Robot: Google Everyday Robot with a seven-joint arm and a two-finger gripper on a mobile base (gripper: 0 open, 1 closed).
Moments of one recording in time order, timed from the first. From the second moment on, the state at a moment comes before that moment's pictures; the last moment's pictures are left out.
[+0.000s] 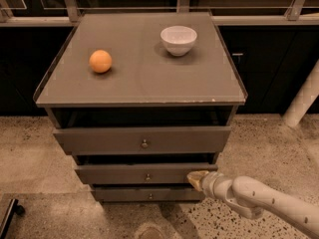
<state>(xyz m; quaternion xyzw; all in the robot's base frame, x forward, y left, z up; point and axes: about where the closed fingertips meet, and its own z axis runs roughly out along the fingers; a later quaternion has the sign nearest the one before) 0.557 -0.164 0.404 -0.29 0.85 0.16 0.41</state>
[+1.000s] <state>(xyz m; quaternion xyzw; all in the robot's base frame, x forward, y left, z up) 0.576 -0.173 0.401 -0.27 0.85 0.17 0.42</state>
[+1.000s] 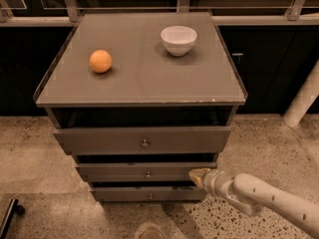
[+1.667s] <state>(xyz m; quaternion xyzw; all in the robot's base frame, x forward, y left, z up) 0.511 -0.208 0.409 -0.27 0.87 0.21 0.35</state>
